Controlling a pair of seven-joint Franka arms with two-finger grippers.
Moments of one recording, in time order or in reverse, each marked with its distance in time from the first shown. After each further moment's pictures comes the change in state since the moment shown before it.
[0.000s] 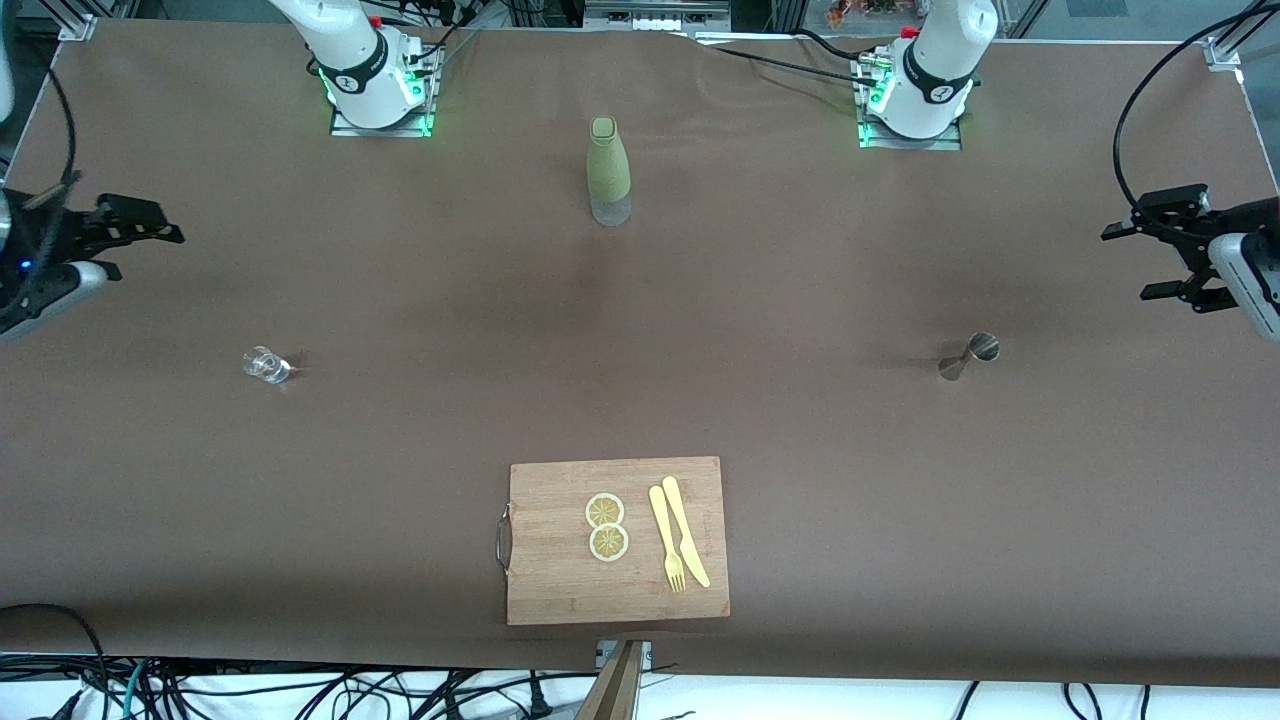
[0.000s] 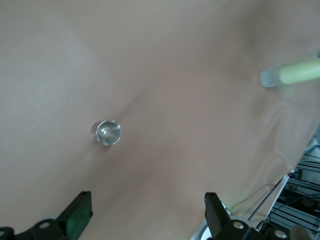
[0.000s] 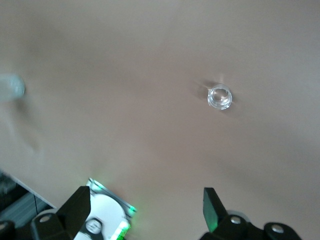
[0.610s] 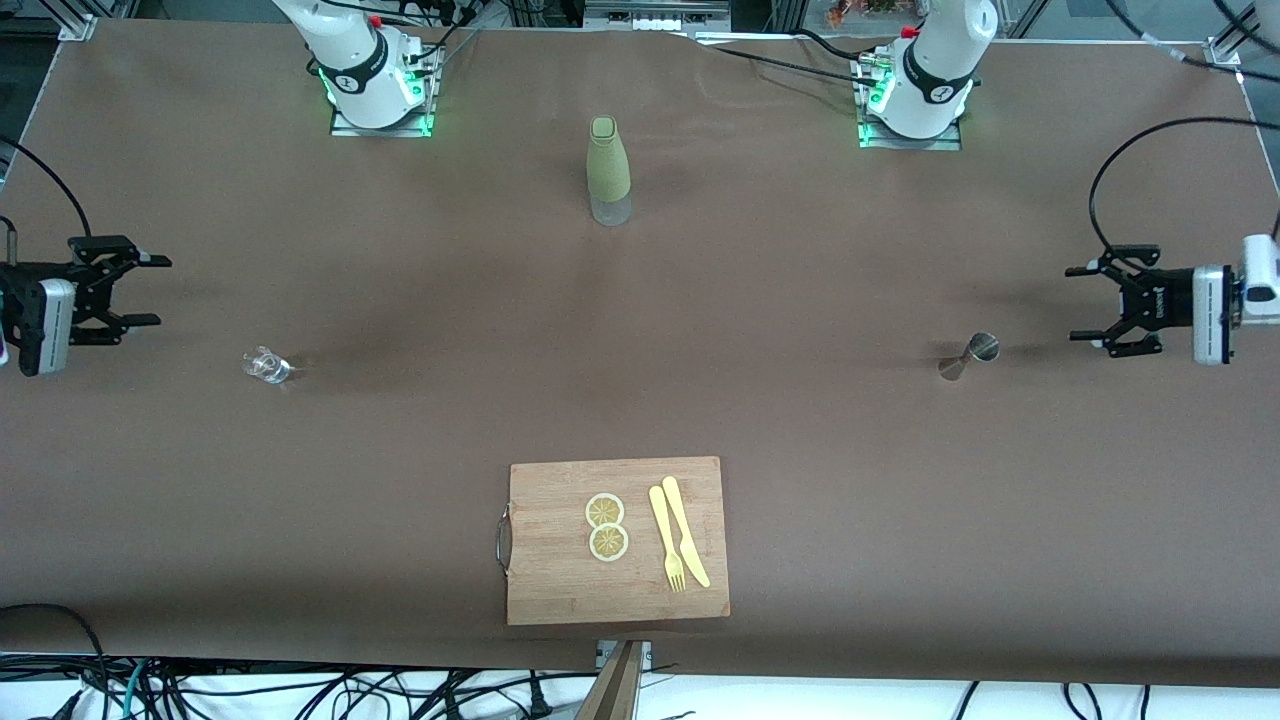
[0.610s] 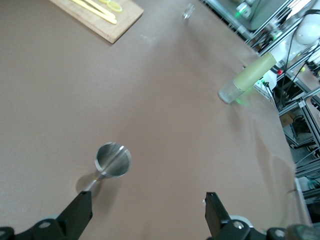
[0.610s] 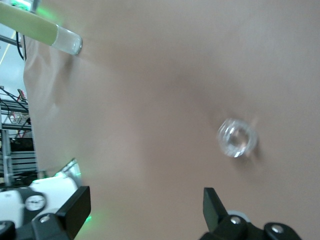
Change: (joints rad) left arm 0.201 0.334 0.044 -0.155 -0.432 0.009 0.796; right arm -0.215 0.276 -0.005 -0.001 0.241 0.053 -0.738
